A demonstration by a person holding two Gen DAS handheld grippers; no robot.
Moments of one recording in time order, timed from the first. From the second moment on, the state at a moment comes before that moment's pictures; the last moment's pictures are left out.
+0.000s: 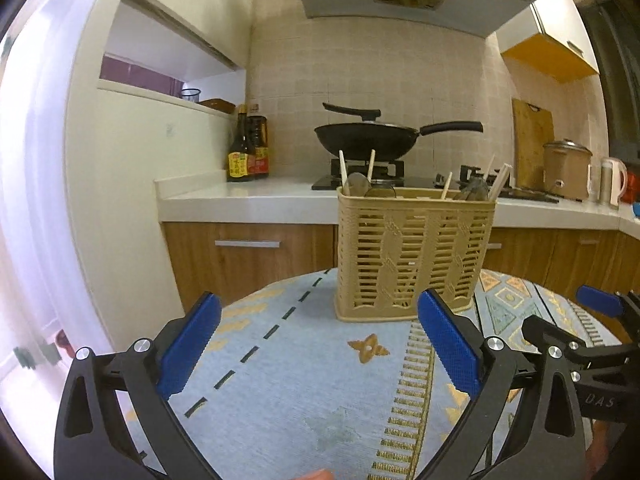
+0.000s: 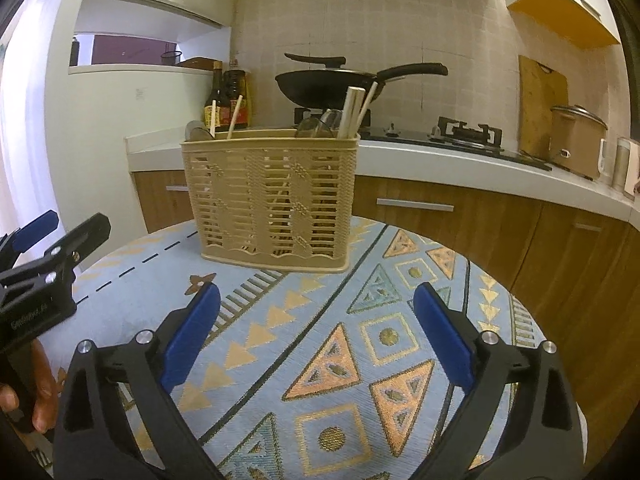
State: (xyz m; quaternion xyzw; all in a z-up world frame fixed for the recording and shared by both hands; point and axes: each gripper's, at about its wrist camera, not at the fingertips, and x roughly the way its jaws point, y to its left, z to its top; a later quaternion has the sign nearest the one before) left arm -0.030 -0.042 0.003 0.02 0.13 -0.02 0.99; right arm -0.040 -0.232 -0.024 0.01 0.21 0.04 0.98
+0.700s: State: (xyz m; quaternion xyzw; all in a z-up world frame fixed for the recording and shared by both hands) left arm -0.026 -0.042 0.001 0.01 0.14 -0.01 0.99; right arm -0.034 -0.239 -0.028 0.03 0.23 0.03 0.97
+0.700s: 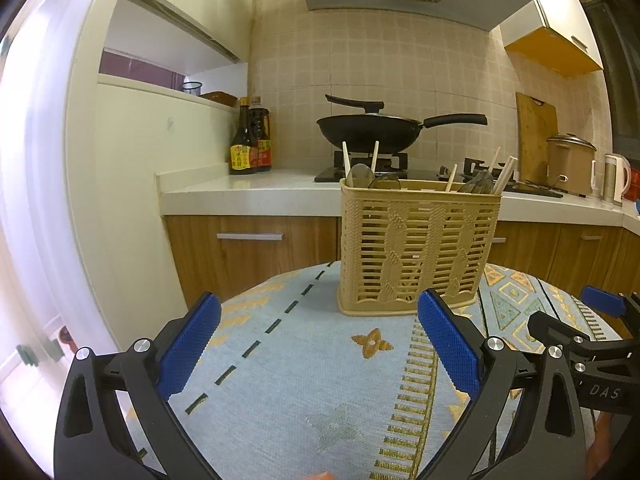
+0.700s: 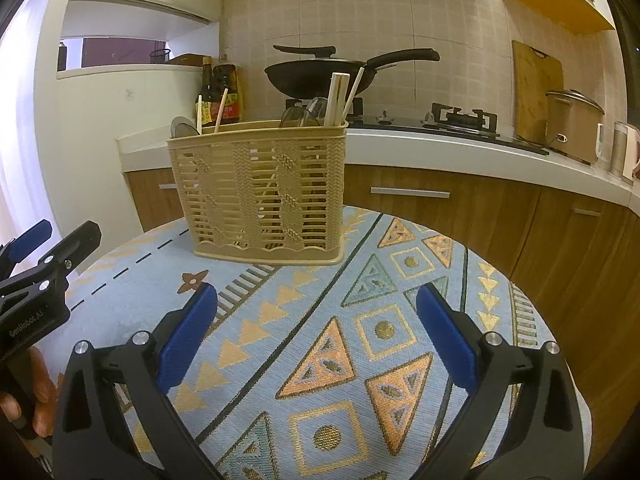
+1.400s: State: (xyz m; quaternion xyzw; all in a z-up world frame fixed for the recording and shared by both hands) left arm -0.024 -0.042 0.000 0.01 0.15 -0.01 0.99; right arm -0.031 -0.241 -0.029 0.03 0.24 0.03 0.97
